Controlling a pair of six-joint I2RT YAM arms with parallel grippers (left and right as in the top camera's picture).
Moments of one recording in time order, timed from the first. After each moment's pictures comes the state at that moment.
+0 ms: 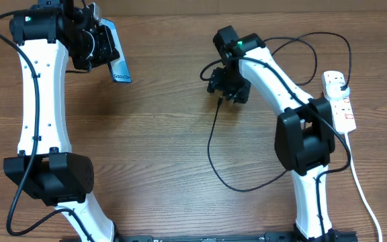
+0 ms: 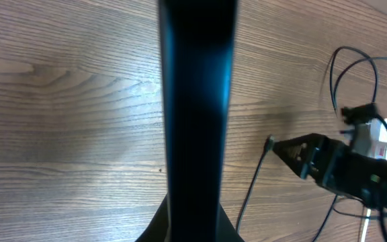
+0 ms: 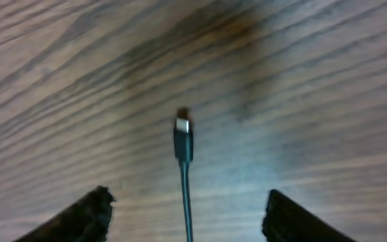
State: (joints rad) left arm 0.07 1.98 2.17 -1.37 0.38 -0.23; right arm 0.40 2.32 1.99 -1.18 -0.09 0.71
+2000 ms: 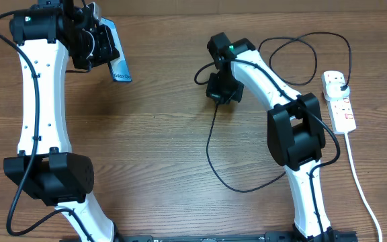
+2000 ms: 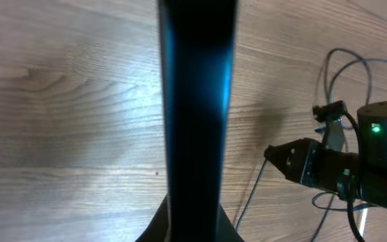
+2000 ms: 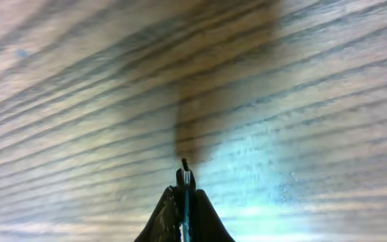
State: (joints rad) left arm 0.07 1.98 2.17 -1.35 0.39 -0.23; right arm 0.41 2.38 2.05 -1.21 -0.13 0.66
